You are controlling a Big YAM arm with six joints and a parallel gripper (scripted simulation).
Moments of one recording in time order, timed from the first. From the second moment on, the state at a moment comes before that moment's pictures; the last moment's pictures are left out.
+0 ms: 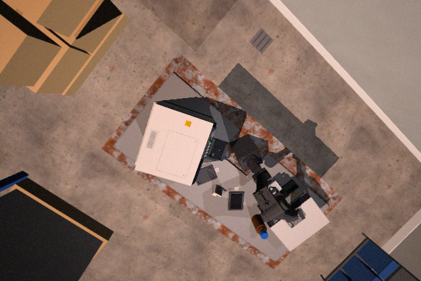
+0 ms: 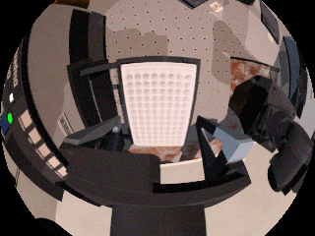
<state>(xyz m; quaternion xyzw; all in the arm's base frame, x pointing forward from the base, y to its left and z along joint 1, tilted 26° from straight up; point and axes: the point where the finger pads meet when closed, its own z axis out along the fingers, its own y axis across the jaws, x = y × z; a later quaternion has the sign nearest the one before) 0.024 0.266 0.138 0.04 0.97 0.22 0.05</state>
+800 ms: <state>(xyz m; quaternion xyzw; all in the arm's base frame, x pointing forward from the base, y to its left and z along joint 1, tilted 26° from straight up) 0.024 0.266 0.137 0.04 0.97 0.22 0.05</state>
